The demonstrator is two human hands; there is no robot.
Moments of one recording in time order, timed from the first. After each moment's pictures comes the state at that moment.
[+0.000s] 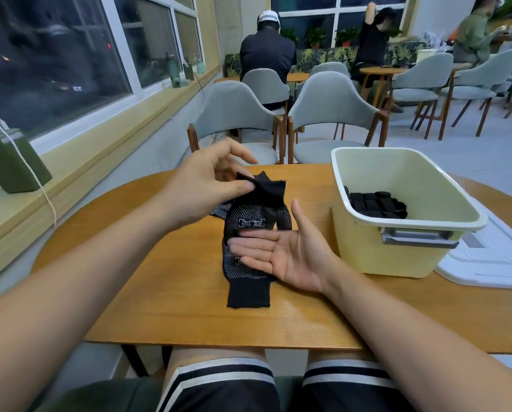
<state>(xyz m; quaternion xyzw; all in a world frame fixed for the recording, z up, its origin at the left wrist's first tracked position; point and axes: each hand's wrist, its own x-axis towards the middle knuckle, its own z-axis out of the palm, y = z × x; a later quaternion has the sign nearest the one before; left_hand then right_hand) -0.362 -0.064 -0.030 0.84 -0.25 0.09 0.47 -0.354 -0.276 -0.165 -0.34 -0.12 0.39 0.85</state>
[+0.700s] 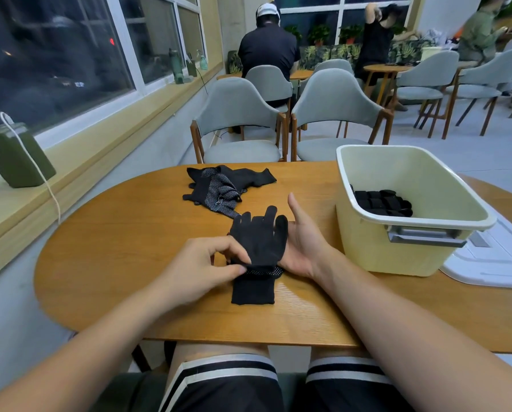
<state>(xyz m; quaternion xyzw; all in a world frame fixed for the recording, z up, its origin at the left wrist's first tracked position) -0.417 -0.037 -0.135 0.88 -0.21 0.02 0.42 -0.332 -0.264 -0.170 -0.34 -0.06 0.37 0.86</state>
